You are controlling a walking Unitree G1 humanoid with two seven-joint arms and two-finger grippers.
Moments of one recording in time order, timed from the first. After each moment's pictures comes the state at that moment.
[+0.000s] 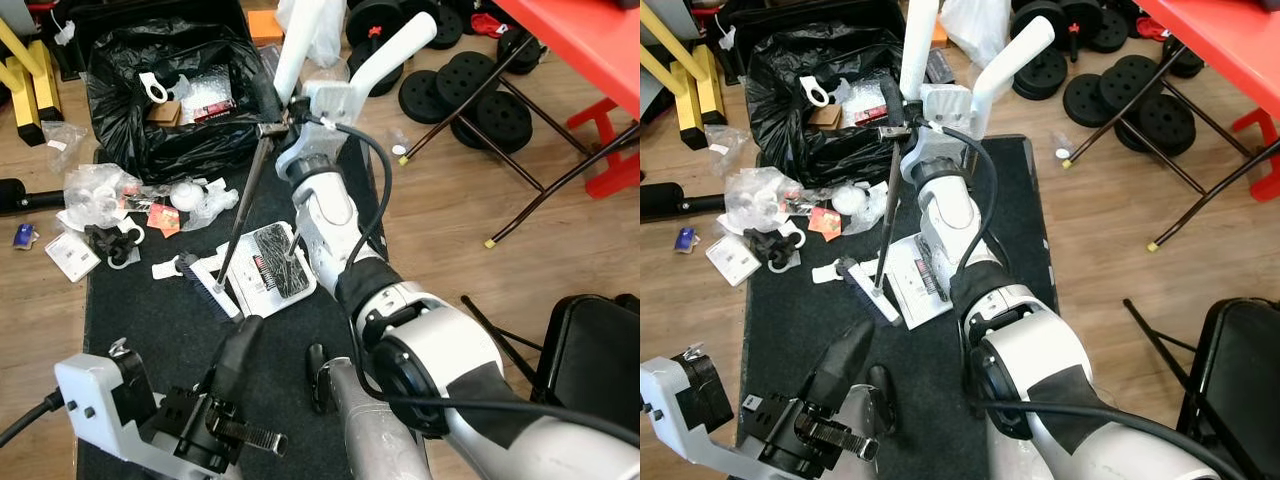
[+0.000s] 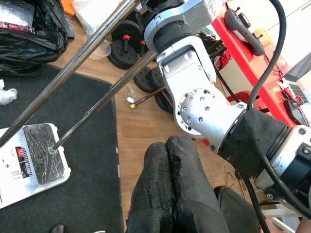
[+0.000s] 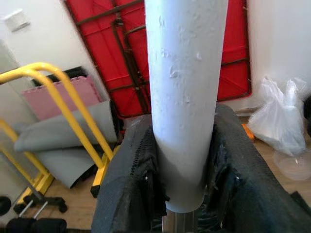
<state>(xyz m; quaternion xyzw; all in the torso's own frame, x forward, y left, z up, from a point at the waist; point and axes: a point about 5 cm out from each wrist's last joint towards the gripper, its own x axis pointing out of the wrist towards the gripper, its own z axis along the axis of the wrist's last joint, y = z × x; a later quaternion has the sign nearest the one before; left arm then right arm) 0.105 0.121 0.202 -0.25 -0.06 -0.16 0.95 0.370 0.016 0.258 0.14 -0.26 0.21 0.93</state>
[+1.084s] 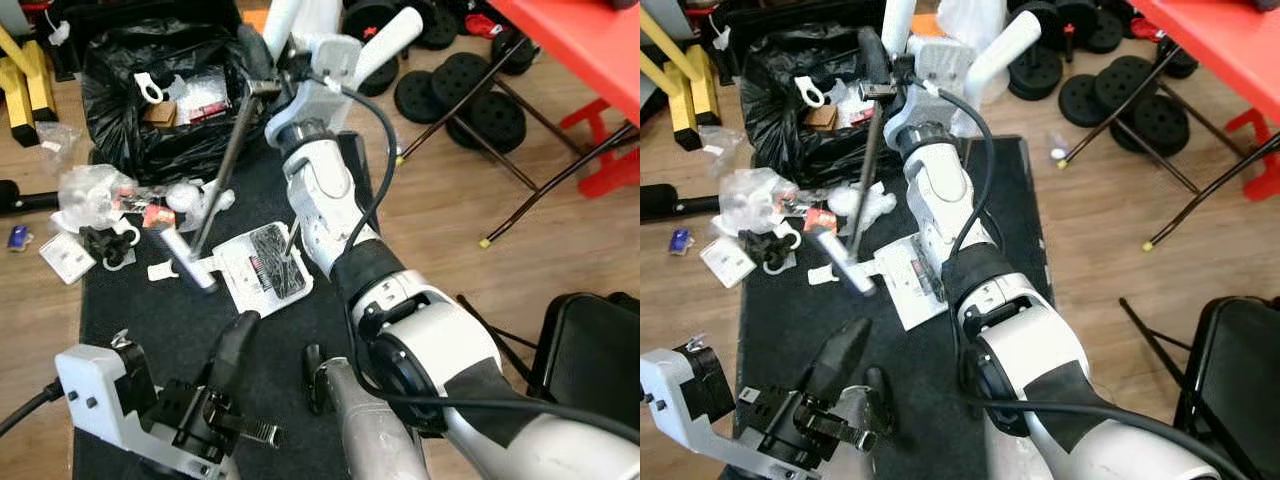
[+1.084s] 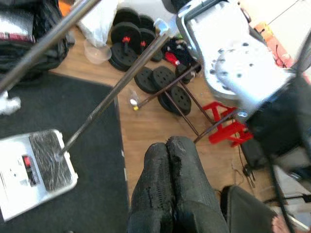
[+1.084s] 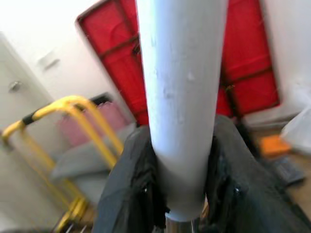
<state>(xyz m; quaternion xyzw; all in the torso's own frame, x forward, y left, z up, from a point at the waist) 0.118 0.125 0.201 -0.23 -0.07 -0.15 0.96 0.369 0.029 0.312 0.23 -0.23 0.27 0.91</state>
